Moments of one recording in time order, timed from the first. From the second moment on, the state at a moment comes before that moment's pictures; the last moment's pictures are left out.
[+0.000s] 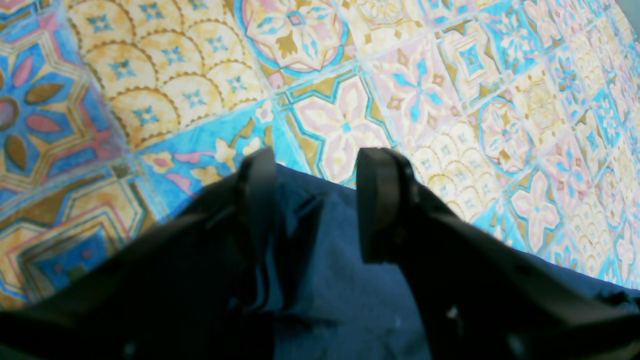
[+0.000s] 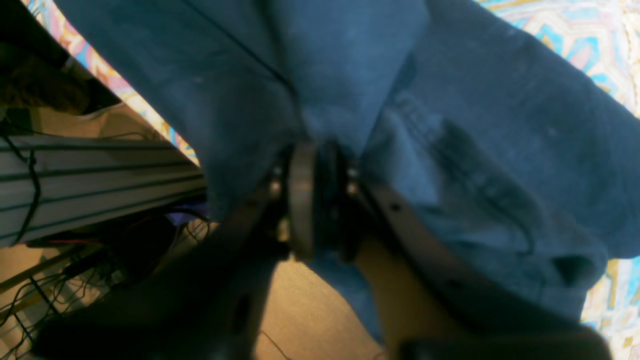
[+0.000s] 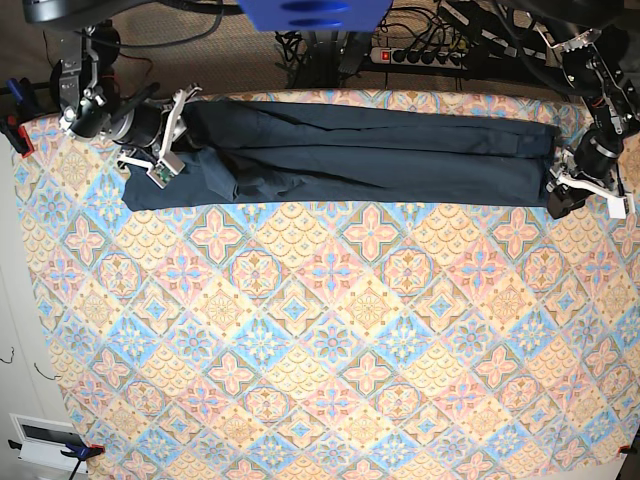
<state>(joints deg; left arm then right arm) 13.7 -19.7 -40.6 87.5 -48.7 -22.0 49.4 -24.4 25.2 10.4 108.8 38.3 40.9 -59.7</state>
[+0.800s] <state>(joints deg) 13.6 -19.7 -40.6 87.4 -48.9 -22.0 49.4 -7.0 26.5 20.6 104.3 50.6 41.1 -59.8</state>
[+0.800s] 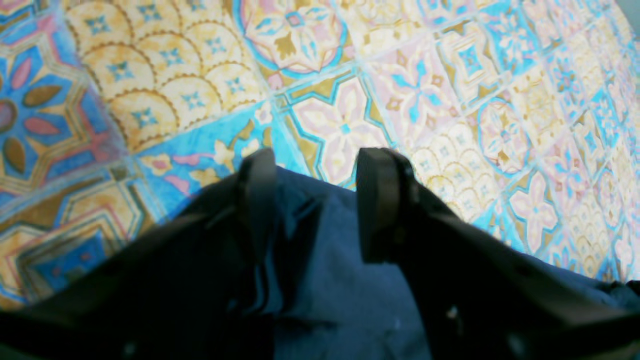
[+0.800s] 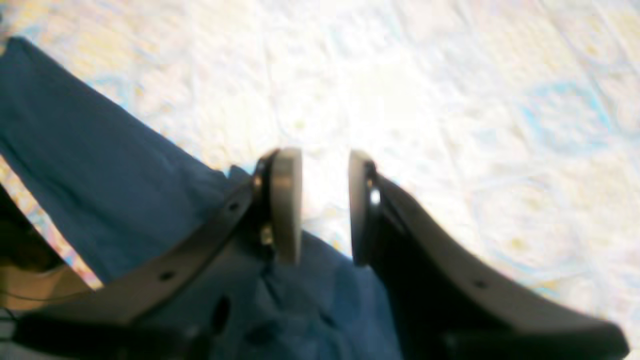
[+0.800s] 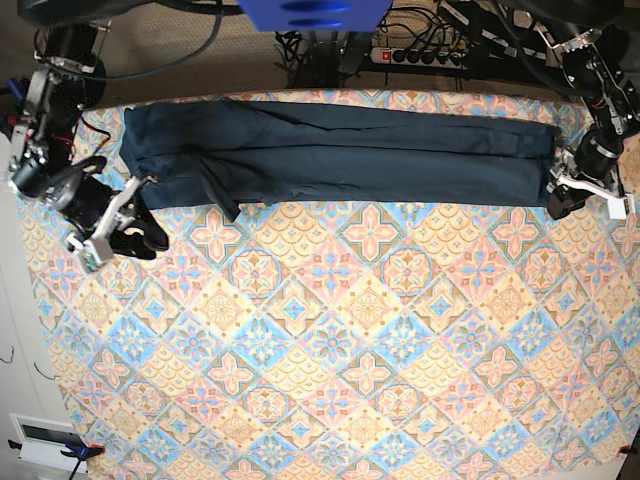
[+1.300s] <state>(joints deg) 13.8 -19.6 -40.6 87.4 -48.8 -22.0 49.6 -2.1 20.5 -6.5 96.1 31.4 40.9 -59.5</state>
